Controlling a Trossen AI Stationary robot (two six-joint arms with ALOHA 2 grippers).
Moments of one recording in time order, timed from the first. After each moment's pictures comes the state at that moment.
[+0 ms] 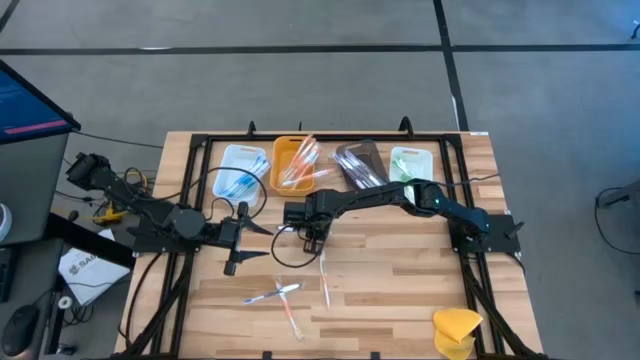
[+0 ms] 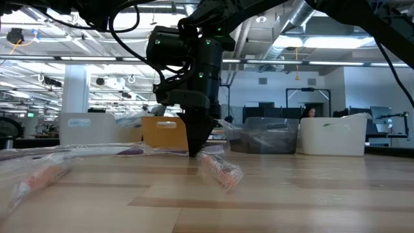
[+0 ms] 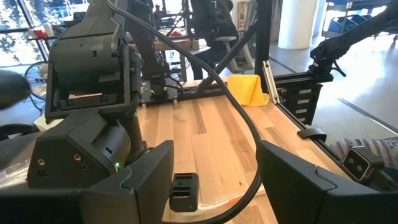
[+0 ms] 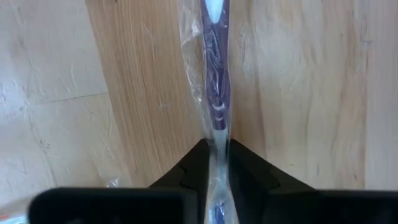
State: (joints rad) left arm -0.47 0.80 0.38 0.29 -0.37 0.04; right arm -0.01 2.43 1.95 -0.99 0.03 0.15
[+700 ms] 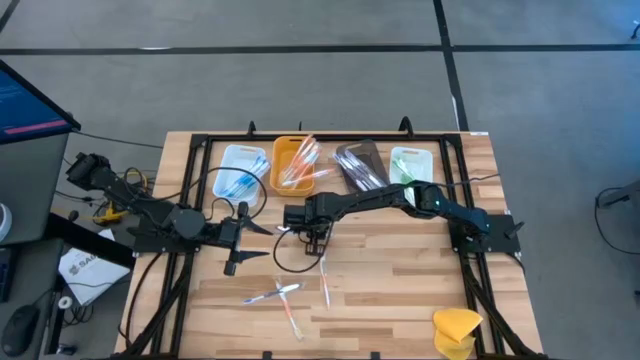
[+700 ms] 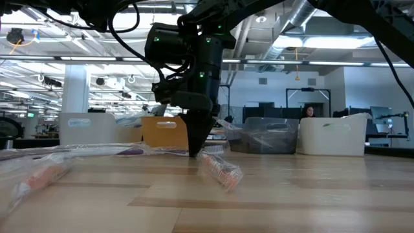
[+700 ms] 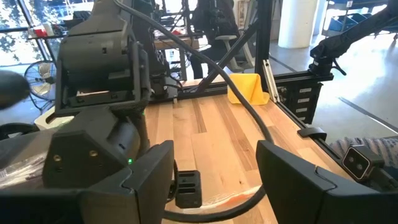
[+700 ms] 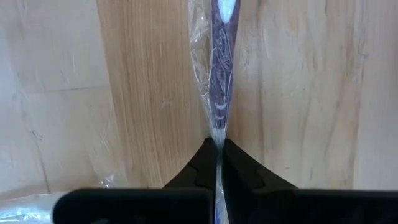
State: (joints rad) left arm -0.47 0.80 0.38 0.29 -0.37 0.04; right arm 0.01 2.43 1.96 -1.00 0.07 0.09
